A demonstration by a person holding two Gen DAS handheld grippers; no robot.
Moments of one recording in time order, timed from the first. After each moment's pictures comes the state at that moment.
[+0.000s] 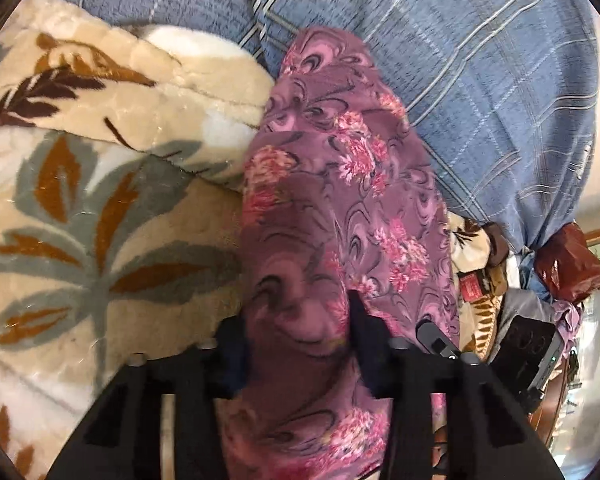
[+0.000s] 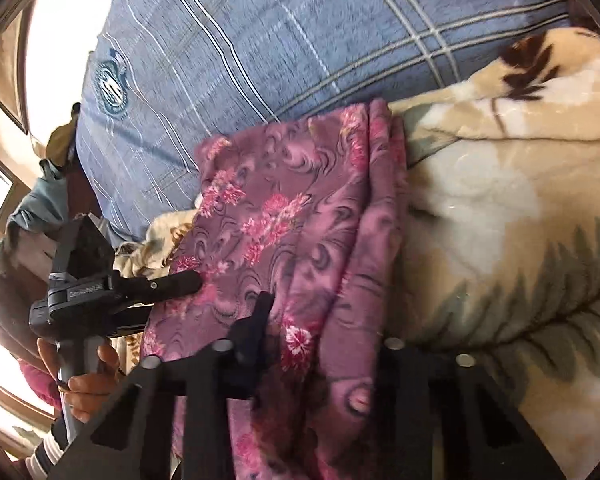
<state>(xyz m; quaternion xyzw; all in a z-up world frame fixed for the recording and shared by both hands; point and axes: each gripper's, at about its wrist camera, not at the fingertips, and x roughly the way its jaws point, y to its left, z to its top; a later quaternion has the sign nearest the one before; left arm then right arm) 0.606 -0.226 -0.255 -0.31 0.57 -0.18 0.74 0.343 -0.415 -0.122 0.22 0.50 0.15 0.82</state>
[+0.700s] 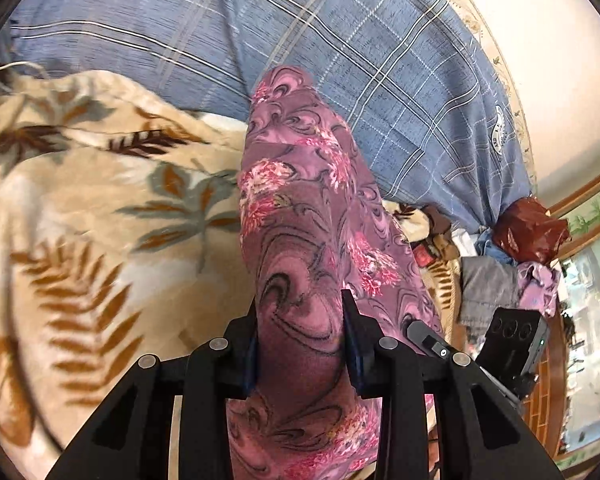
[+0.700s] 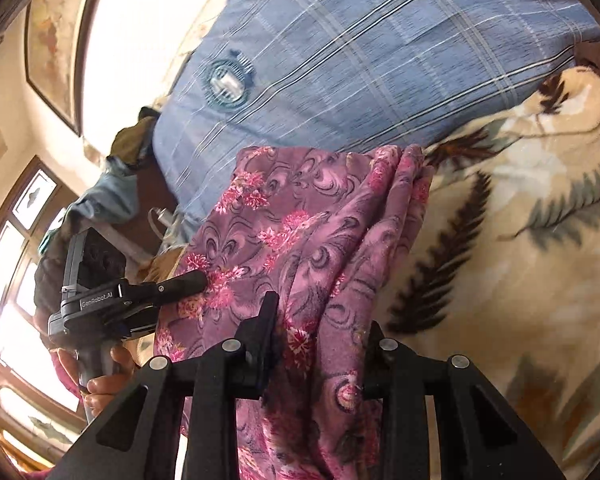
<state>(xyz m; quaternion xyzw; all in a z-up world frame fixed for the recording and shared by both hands) 0.419 -0.099 -0.116 -0.27 0.49 -0.20 0.80 0.235 -0.338 -0.036 0.25 0.44 0.21 0.83</state>
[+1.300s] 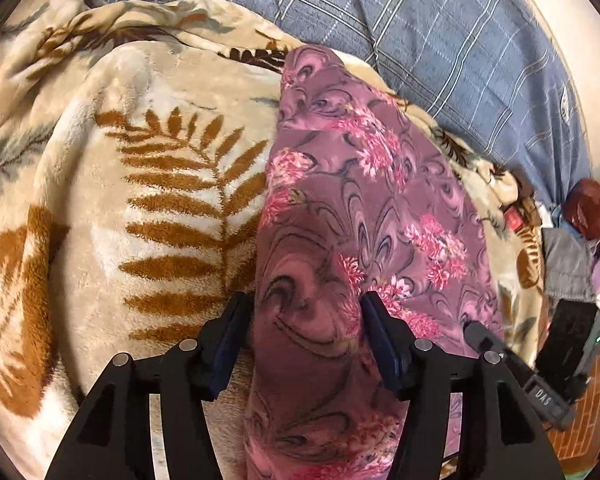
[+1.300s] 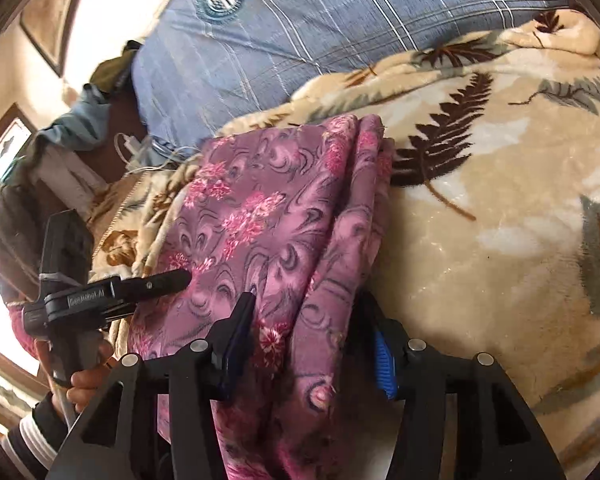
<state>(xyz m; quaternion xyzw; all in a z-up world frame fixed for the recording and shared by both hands) 0.316 -0.045 -0.198 -0.23 0.52 -0.11 0.81 0.180 -0.292 -0.128 0.18 0.48 0.19 0.84</state>
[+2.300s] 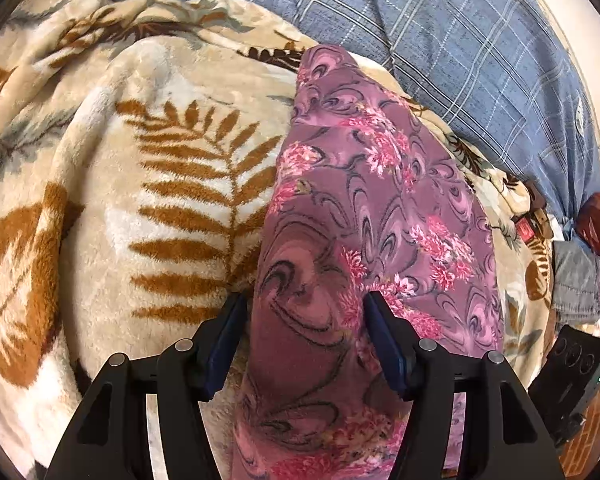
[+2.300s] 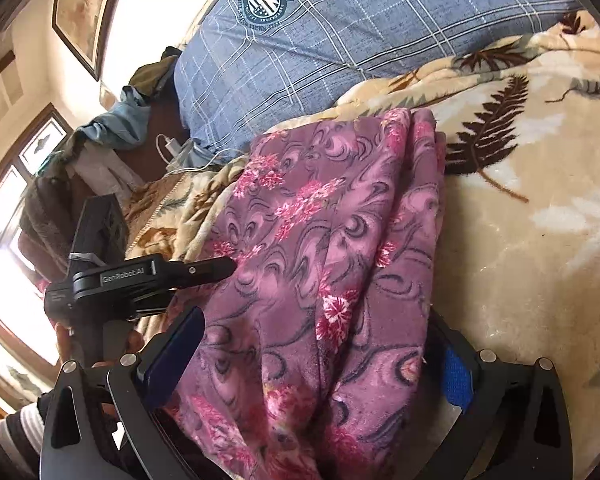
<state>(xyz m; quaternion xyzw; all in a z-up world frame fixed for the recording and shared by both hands) 0.312 -0.048 -0.193 -0.25 0.53 -0.08 0.81 0.161 -0.274 -0.126 0.20 0.45 0.25 0.83</state>
